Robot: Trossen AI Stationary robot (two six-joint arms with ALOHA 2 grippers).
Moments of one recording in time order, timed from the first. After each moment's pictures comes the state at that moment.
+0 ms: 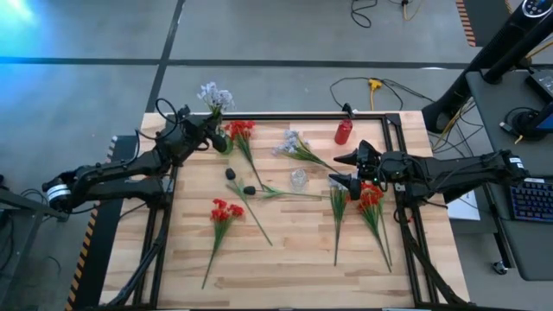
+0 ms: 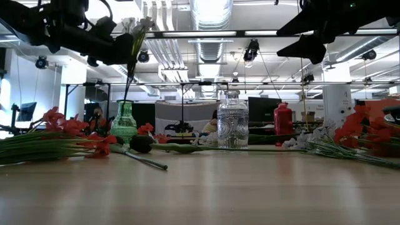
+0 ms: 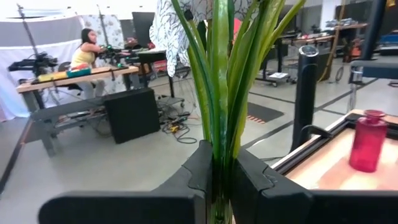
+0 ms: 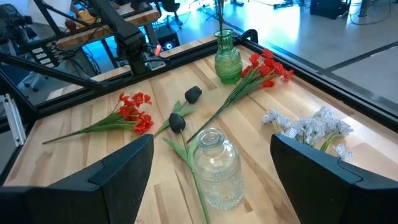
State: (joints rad) left arm 0.52 0.86 0.38 0.50 -0.43 0.09; right arm 0.00 0.76 0.50 -0.03 0.23 0.31
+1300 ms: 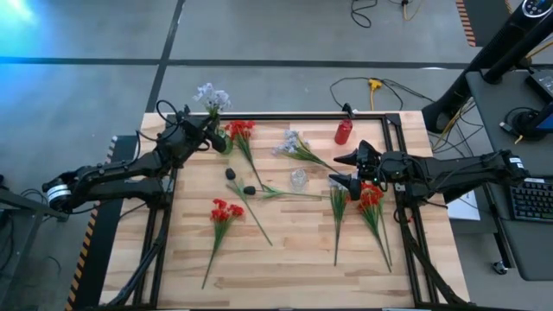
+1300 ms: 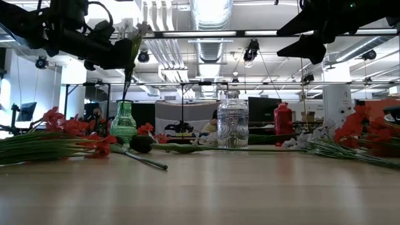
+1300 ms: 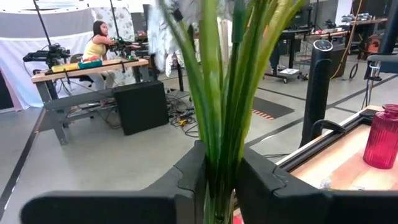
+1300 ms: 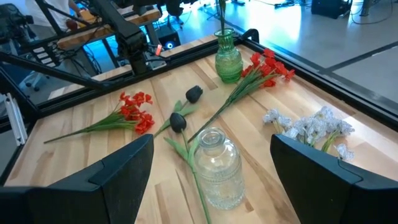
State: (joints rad) left arm 0.53 0.86 0.35 0.51 -0.46 0.06; right arm 0.00 0.76 0.50 -0.03 0.23 0.31
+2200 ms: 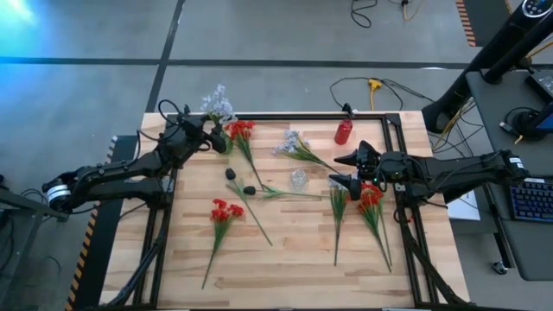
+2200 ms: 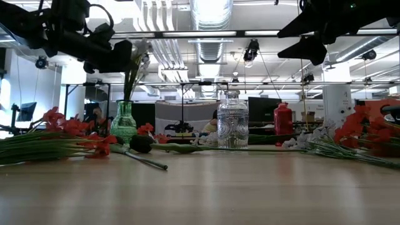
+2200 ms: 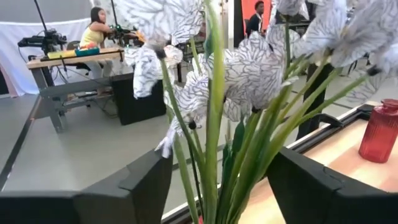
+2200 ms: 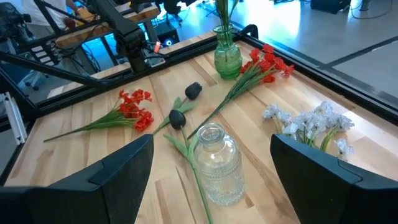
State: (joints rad) left arm 0.53 0.86 0.35 0.46 -0.46 0.01; right arm 0.00 0.76 0.50 -0.05 0.23 0.33
